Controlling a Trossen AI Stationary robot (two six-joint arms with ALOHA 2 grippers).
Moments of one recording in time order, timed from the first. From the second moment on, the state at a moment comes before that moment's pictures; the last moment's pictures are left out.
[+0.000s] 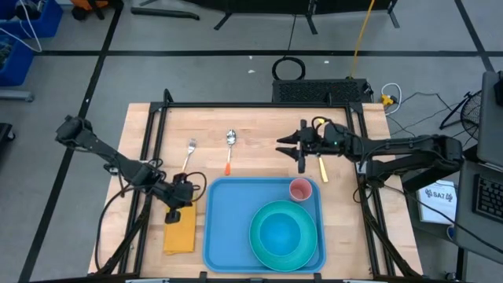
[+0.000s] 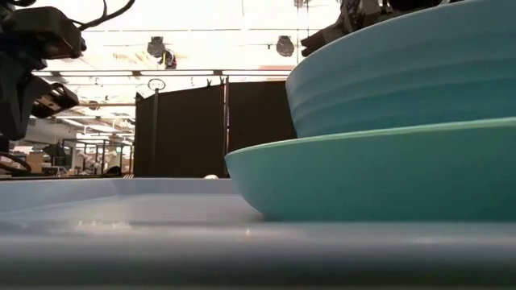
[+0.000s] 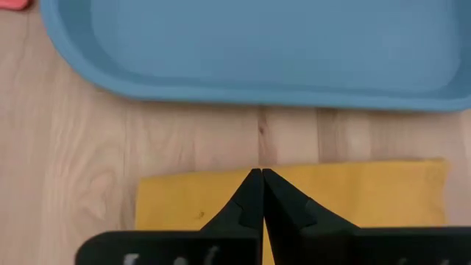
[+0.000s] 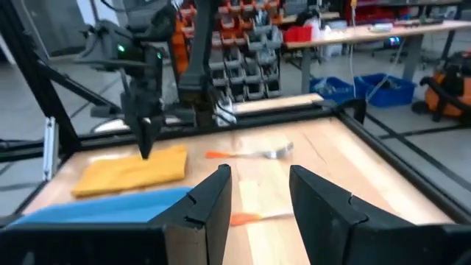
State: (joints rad) left arm -0.53 0.99 0.52 -0.54 -0.06 -0.56; right arm -0.19 1.12 0.58 0.43 -0.10 0.10
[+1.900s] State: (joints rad) left arm -0.74 1.63 1.00 -0.66 0.12 -0.77; right arm -0.17 1.12 0.58 0.47 -0.11 0.07
